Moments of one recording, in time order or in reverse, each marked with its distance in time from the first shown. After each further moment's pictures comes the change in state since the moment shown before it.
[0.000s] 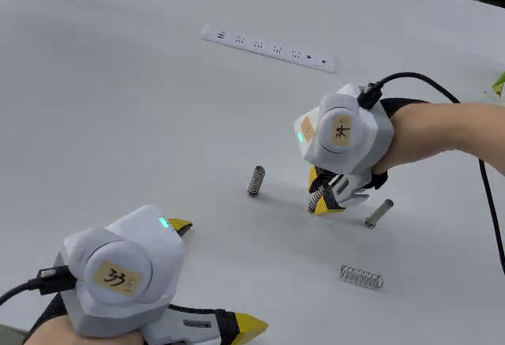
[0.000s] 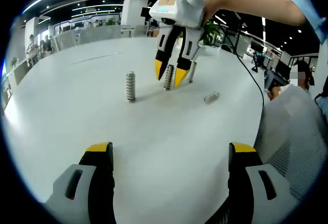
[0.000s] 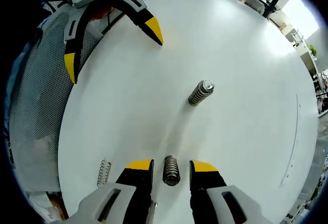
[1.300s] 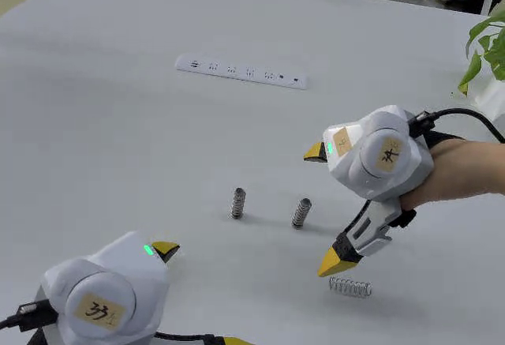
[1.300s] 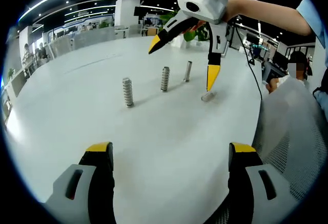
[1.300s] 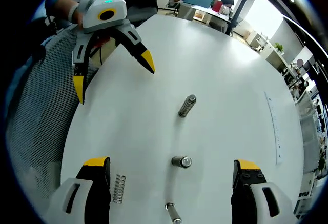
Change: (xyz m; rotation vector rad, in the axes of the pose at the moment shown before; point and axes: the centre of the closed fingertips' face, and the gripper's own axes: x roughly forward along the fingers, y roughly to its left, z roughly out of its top) left arm -0.005 -0.001 0.009 0.071 0.030 -0.013; right arm -0.040 0.018 0.005 0.179 -0.300 -0.202
